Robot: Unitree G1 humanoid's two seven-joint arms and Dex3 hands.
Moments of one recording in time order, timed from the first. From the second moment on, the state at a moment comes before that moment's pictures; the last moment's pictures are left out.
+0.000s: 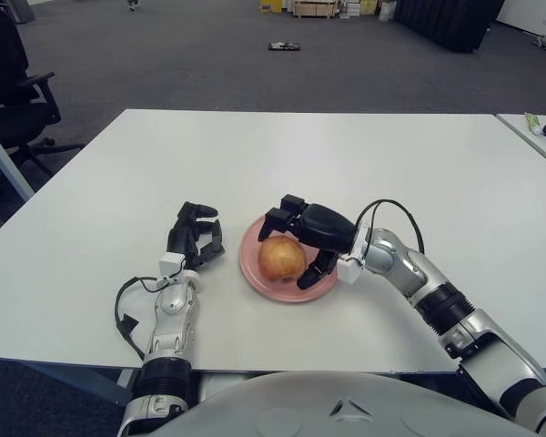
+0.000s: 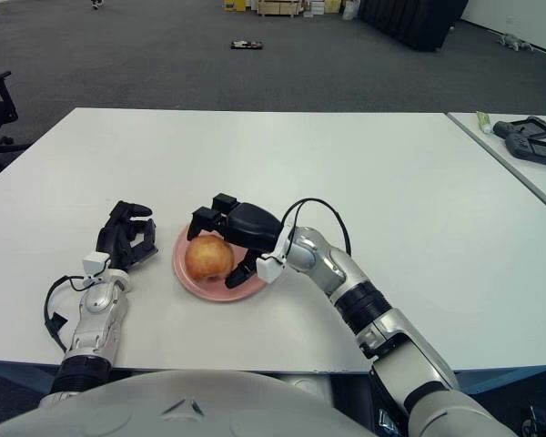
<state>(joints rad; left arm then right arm) 0.08 0.00 0.13 0.28 0.00 -0.20 0.10 -0.34 -0.33 0.53 0.24 -0.52 -0.71 0.24</state>
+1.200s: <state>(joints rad) 0.08 0.00 0.14 0.37 -0.09 -0.36 0.00 -0.20 -0.40 0.24 -0.29 0.09 -0.45 0.51</state>
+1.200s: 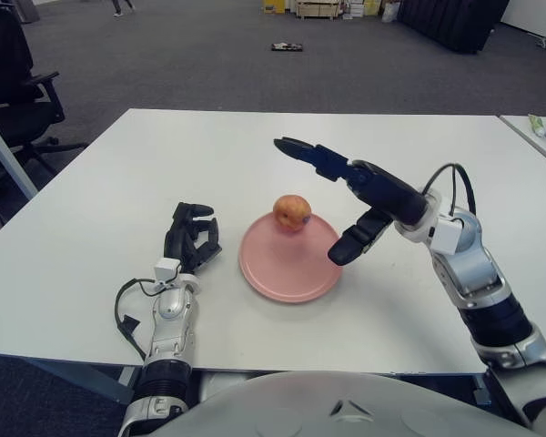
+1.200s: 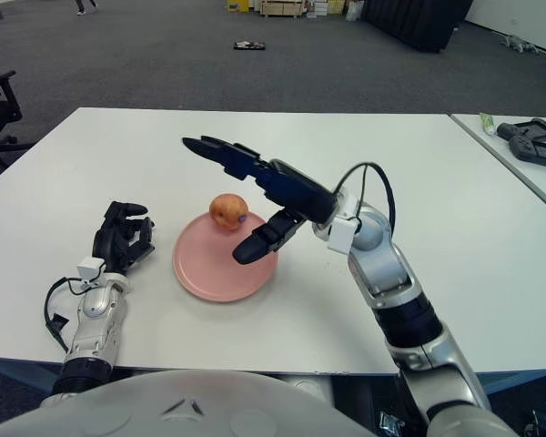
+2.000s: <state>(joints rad) 0.07 0.00 0.14 0.37 -0.10 -0.37 -0.02 0.06 -0.04 0.01 -0.17 0.02 -0.52 0.05</state>
